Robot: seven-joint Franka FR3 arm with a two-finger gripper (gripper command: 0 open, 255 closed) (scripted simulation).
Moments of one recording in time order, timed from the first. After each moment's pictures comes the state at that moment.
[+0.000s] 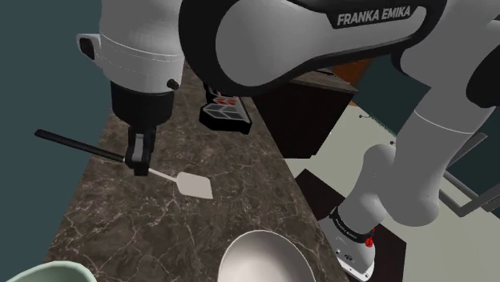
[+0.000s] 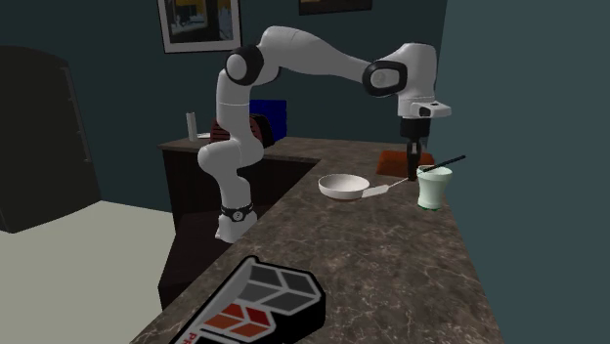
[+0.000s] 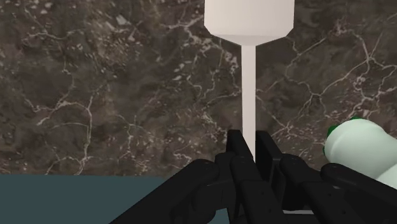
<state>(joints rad) 0.56 0.15 0.36 -1.74 -0.05 1.95 -0.04</state>
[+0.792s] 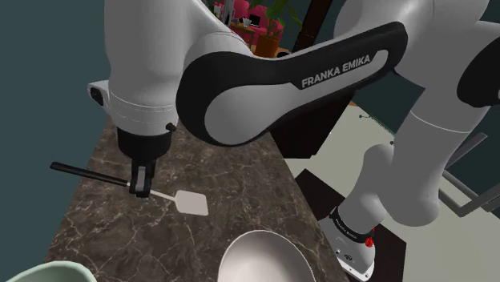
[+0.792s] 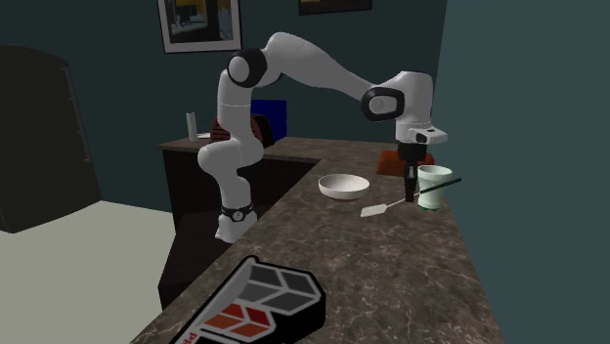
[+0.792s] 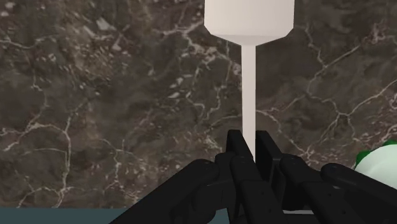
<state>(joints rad) 0.56 0.19 0.36 -1.85 -0.07 2.10 -0.03</state>
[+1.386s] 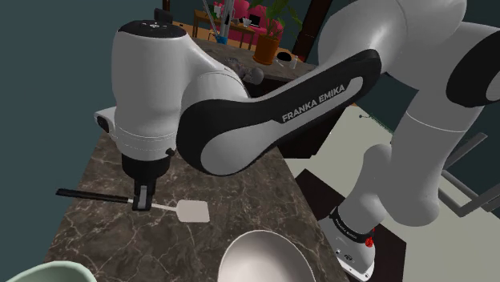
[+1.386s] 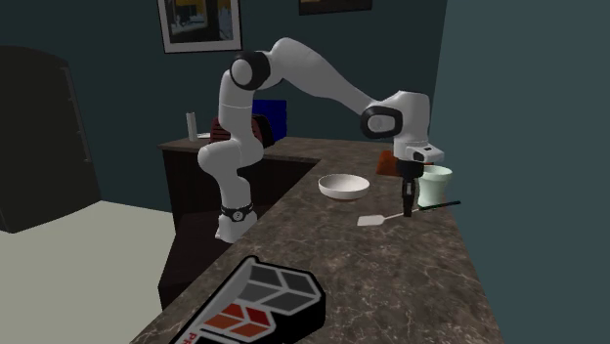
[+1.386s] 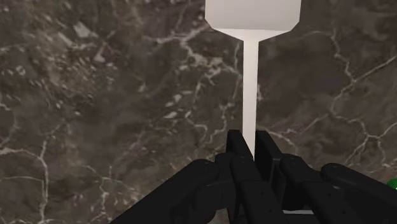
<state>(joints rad) 0.57 0.24 0.35 -1.92 -0.10 2.21 -0.01</state>
